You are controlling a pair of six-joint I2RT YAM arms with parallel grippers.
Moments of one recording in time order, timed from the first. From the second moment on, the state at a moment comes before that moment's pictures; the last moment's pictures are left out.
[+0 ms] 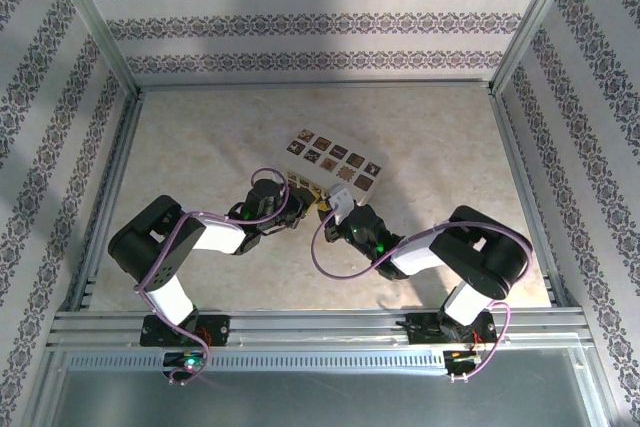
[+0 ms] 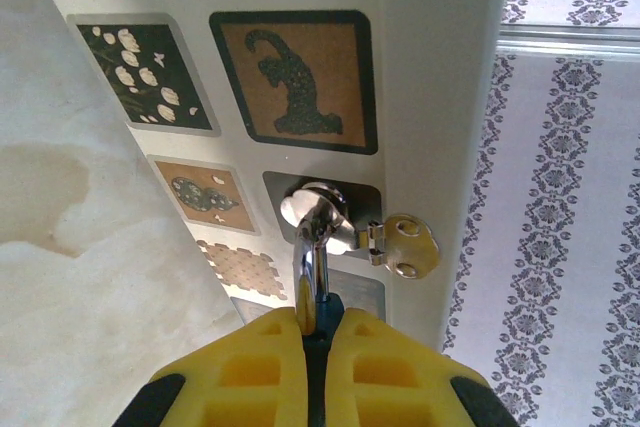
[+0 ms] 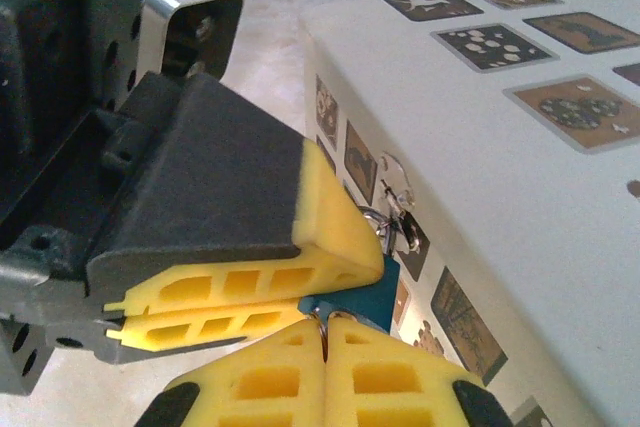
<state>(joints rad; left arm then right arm) -0.62 1.69 0.56 0.72 0.23 -1.48 0.86 1.65 0.41 0.93 0.16 0.15</state>
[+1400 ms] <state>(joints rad) -0.72 1.65 0.54 0.58 0.24 -1.23 0.53 0.98 0.42 -0.08 -0.10 0.62</state>
